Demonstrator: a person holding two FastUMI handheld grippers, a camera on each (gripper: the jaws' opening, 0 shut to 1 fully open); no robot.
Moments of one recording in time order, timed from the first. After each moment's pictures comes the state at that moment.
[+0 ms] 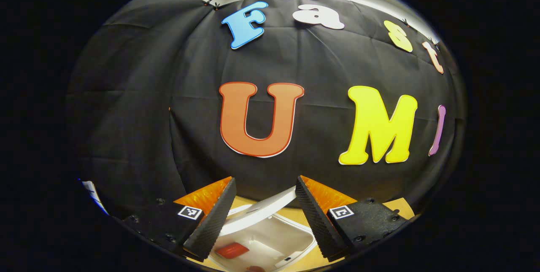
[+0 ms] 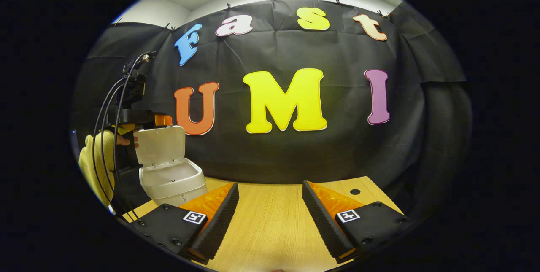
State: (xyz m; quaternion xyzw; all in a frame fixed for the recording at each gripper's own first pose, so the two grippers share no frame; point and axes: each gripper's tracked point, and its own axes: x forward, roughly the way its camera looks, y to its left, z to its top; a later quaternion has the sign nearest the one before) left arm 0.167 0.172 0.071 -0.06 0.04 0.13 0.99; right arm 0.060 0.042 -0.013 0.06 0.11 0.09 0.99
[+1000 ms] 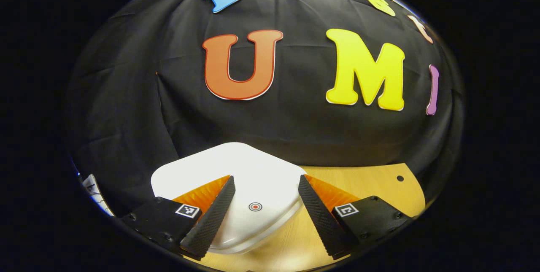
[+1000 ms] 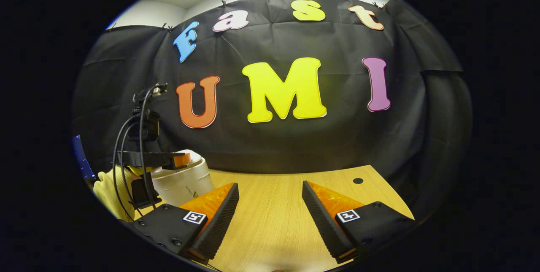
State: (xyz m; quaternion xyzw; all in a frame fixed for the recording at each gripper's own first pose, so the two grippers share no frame) left arm 0.148 0.117 -0.059 -0.03 0.18 0.10 0.98; right arm 0.044 0.031 -0.031 0.08 0.14 0.11 0.98
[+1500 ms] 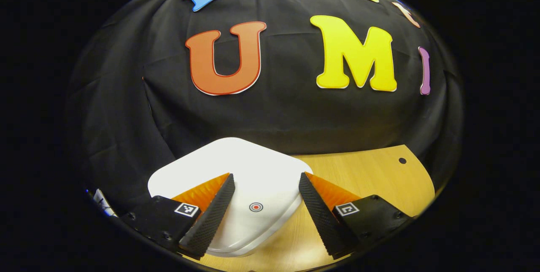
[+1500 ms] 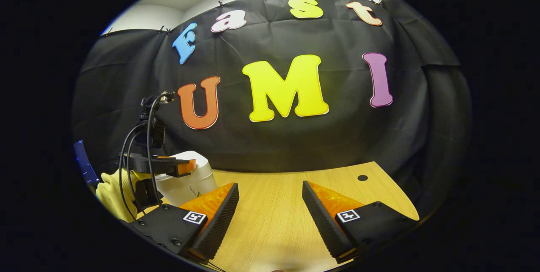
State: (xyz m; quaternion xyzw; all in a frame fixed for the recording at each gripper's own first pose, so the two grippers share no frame) left arm 0.148 0.114 -0.065 0.01 0.20 0.07 0.98; right arm 0.044 0.032 -0.030 0.09 0.14 0.12 0.98
